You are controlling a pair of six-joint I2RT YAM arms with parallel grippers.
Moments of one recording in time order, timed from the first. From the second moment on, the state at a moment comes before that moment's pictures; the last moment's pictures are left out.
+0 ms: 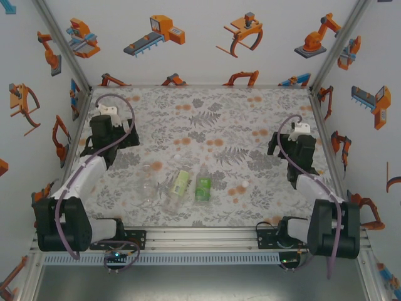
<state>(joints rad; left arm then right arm) -0.09 1.26 0.81 -0.16 -0.01 -0.14 -0.09 1.17 0.46 0.31 -0.12 0.07</state>
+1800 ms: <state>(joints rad) -0.49 1.34 0.72 -0.68 -0.14 -0.68 -0.08 0.83 0.49 -0.28 -0.19 0.24</state>
